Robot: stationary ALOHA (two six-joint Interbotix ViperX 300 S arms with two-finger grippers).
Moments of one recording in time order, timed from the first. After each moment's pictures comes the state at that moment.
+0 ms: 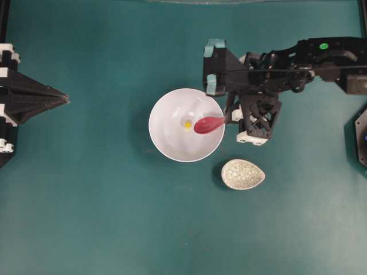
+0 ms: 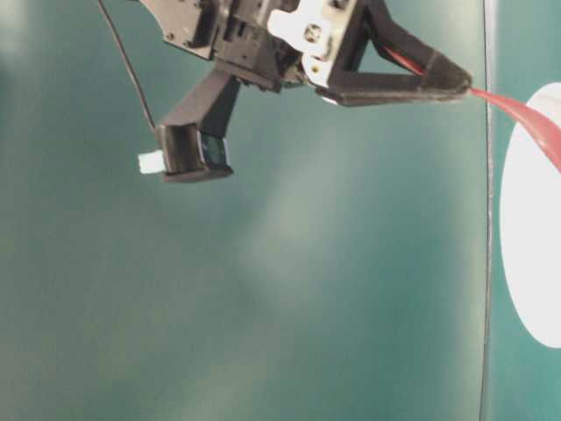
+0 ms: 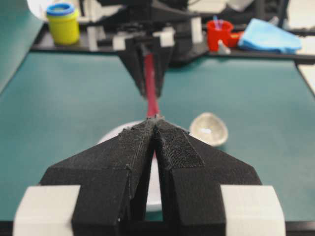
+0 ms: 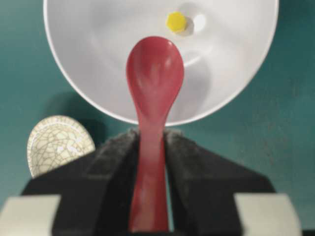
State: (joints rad) left arm 0.04 -1.00 1.18 0.01 -0.18 -0.01; right arm -0.17 -0.08 0.48 0.30 0.73 -0.24
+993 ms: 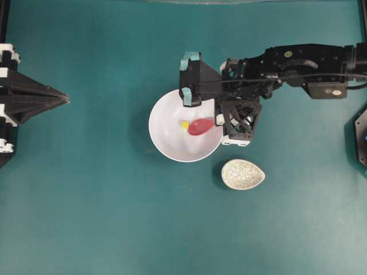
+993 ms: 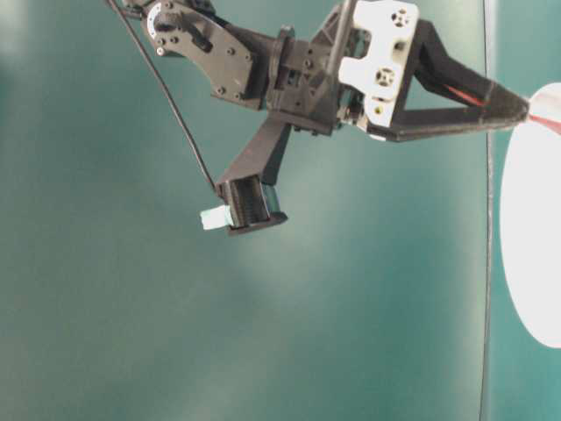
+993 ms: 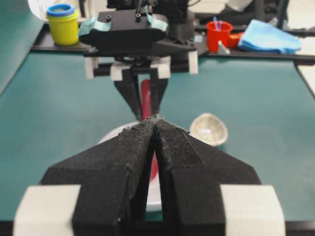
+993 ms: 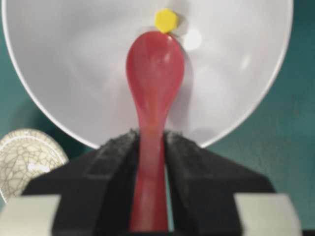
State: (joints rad) left arm 0.04 -1.00 1.18 0.01 -0.17 -0.01; right arm -0.16 0.06 0.39 0.23 0.76 -0.23
